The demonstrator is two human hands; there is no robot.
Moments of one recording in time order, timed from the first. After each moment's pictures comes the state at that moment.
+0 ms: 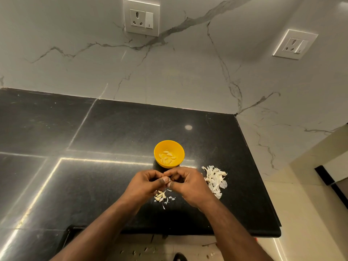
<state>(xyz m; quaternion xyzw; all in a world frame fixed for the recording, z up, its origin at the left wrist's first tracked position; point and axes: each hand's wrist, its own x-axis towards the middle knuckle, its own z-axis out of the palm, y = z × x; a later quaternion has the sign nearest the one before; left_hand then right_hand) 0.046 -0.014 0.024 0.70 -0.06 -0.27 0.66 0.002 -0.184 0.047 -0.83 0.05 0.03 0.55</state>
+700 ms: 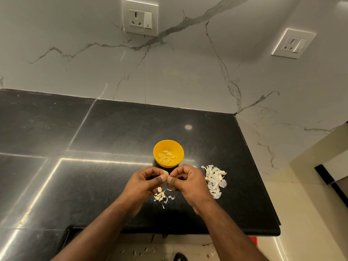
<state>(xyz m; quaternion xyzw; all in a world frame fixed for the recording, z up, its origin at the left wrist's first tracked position) 0.043 -0.011 0.022 0.64 -0.04 -0.27 0.72 -0.003 -0.176 0.043 -0.74 0.15 0.00 0.66</state>
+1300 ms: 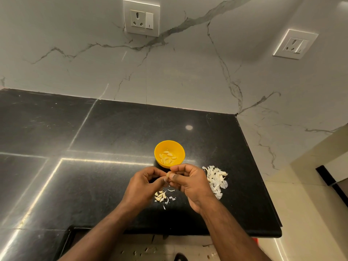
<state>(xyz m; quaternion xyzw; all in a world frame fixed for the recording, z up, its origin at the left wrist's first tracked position) 0.037 -0.012 0.030 0.76 -0.09 -0.16 0.63 0.004 -0.175 0.049 -0.60 0.20 0.03 0.77</state>
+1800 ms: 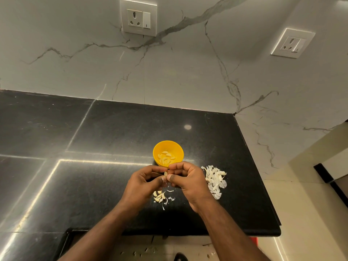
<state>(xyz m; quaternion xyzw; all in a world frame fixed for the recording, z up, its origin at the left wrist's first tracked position) 0.040 -0.016 0.030 0.69 -0.07 -0.19 0.70 0.007 -0.174 0.044 -0.68 0.17 -0.01 0.72</state>
